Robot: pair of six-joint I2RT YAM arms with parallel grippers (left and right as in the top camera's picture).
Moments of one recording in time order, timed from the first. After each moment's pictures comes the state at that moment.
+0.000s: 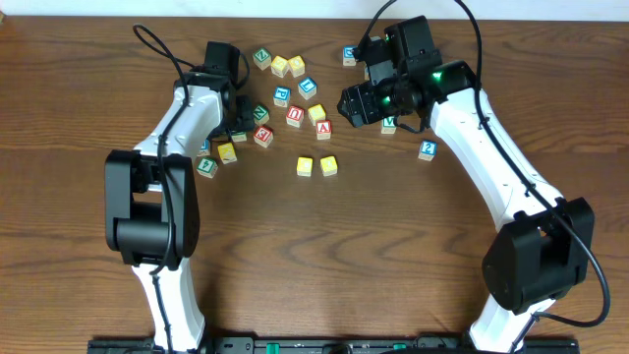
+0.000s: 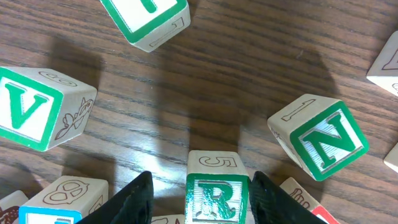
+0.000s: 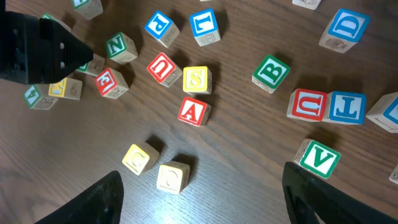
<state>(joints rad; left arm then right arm) -0.12 2.10 1.56 -0.73 -0.06 -0.32 0.35 1.91 1.69 -0.79 -0.29 0.02</state>
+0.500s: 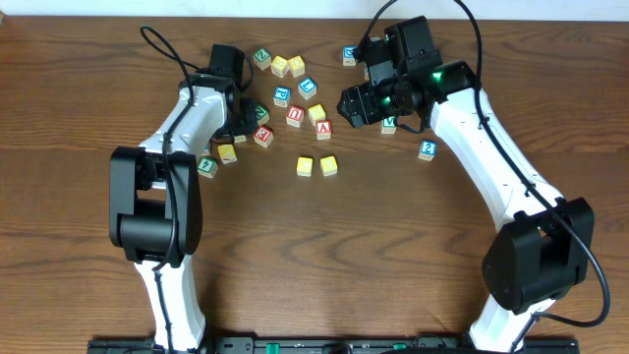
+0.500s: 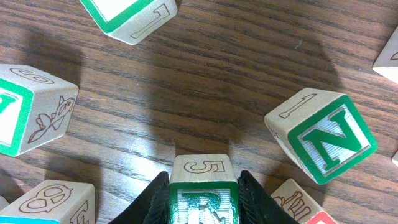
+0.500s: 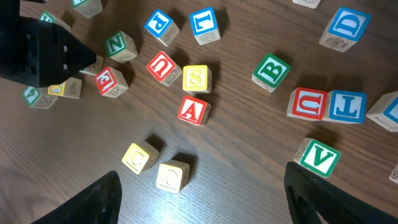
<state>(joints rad) -0.13 2.13 1.56 -0.72 -0.06 -0.32 0.35 1.91 1.69 -0.80 -0.29 0.02</state>
